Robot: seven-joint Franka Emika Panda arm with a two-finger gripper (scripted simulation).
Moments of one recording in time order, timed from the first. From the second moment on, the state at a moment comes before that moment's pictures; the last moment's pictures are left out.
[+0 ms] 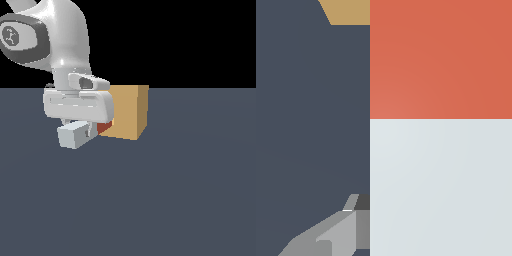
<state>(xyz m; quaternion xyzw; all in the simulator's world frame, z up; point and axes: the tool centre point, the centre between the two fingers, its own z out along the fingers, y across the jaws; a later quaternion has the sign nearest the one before) -0.135 0.037 0.076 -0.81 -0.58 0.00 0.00</state>
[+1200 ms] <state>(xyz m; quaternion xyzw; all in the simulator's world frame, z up) -0.106 0.123 0.078 -0.81 -0.58 0.00 0.00</state>
